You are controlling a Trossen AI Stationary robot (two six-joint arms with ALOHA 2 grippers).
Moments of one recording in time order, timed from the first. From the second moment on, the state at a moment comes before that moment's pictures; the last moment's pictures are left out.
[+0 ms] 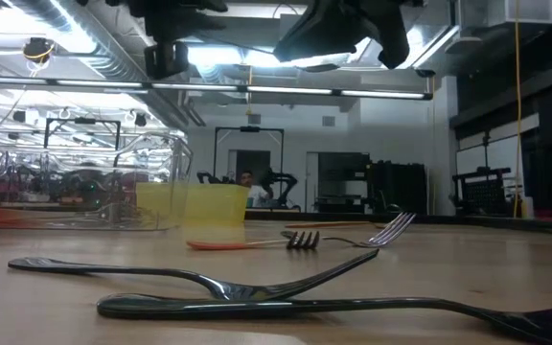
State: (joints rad) left arm -0.10 1.22 0.83 -0.09 0.15 -0.78; right arm 0.30 1.61 1.14 -0.10 0.45 -0.69
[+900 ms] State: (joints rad) left arm -0.10 1.23 0.83 -0.09 0.16 -0.81; right arm 0.30 1.61 1.14 -0.05 0.49 -0.69
